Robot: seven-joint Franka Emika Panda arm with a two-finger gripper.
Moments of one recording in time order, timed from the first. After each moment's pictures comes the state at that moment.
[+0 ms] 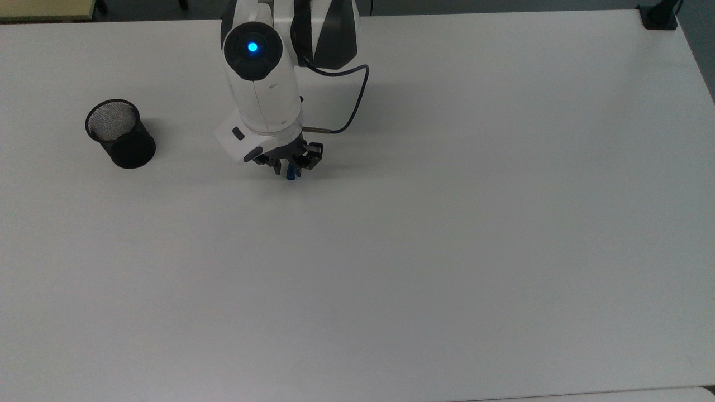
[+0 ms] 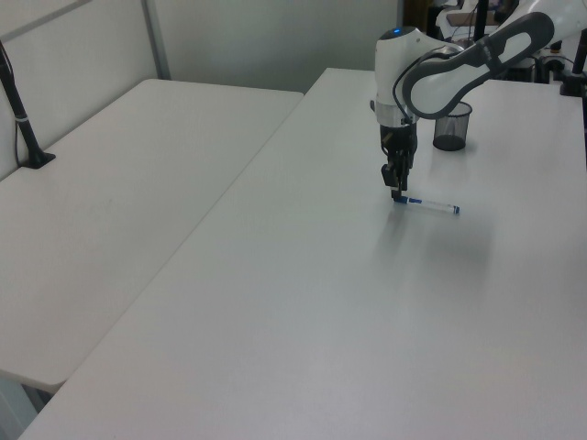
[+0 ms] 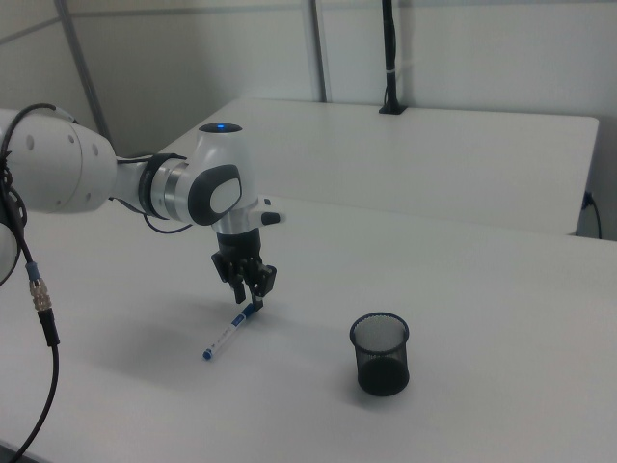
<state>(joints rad) -0.14 0.38 0.14 -1.82 -0.07 2.14 0.11</state>
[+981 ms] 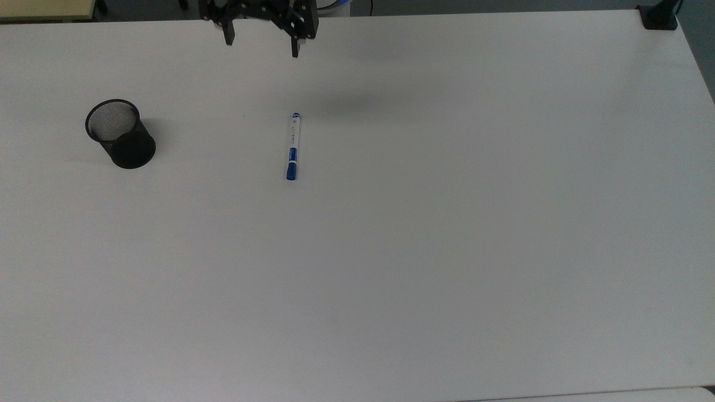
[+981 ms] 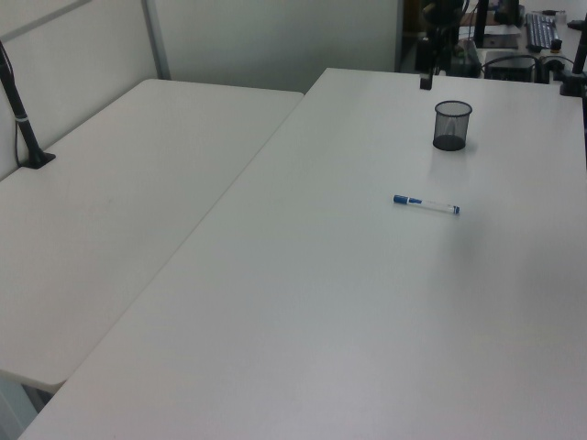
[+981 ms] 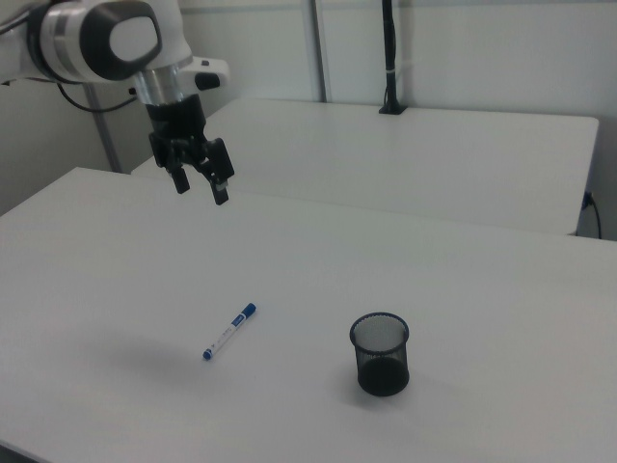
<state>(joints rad) -0.13 -0.01 0.13 -1.68 -0.07 1.69 0.15</state>
